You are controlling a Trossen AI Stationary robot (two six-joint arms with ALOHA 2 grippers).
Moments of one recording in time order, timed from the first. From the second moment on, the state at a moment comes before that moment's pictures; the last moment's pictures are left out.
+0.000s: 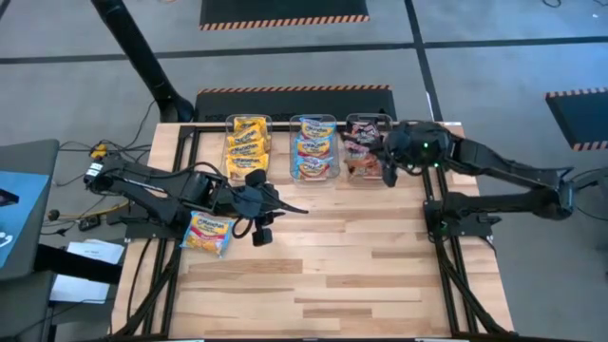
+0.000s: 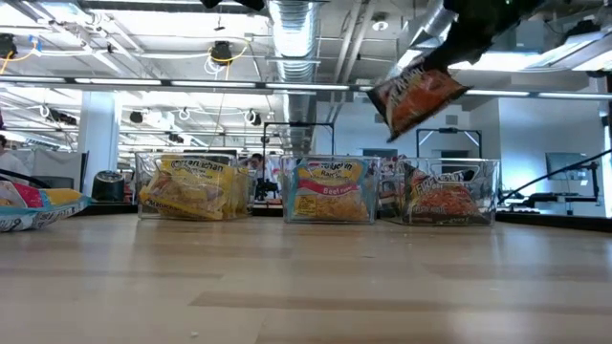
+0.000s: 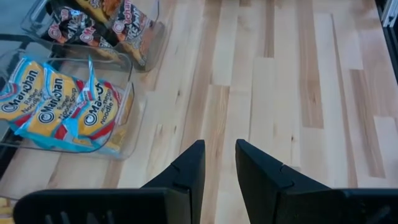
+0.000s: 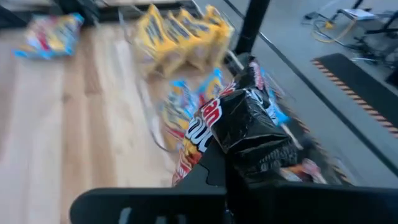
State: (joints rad) left arm -0.25 1.39 1.36 -0.69 -0.38 -0.23; right arm -0.37 0.86 0.88 -0.49 0.05 -0.08
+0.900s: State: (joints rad) left arm -0.25 1.39 1.36 -0.70 -0.38 -0.23; right arm -0.71 1.02 0.88 -0.64 -0.36 -0.35
